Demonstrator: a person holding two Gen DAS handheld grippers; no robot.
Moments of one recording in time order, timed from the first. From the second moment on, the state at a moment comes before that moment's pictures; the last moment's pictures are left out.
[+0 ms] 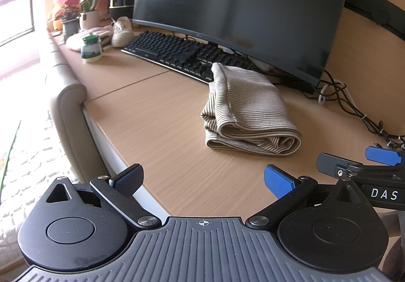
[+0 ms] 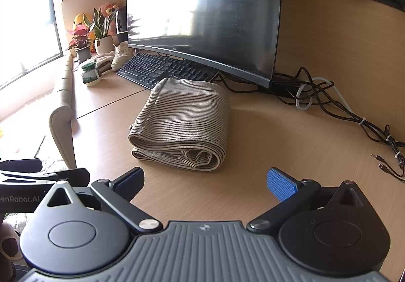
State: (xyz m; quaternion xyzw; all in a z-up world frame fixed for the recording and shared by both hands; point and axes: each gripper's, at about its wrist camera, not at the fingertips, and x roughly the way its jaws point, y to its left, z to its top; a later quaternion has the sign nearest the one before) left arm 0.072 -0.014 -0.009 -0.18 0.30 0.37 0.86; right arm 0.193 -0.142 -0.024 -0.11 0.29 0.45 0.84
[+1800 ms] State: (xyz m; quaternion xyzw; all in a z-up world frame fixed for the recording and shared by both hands) left arm 0.073 -0.006 0.002 -0.16 0.29 0.38 0.86; right arm 0.191 -0.144 -0.020 -0.10 0.31 0.45 0.84
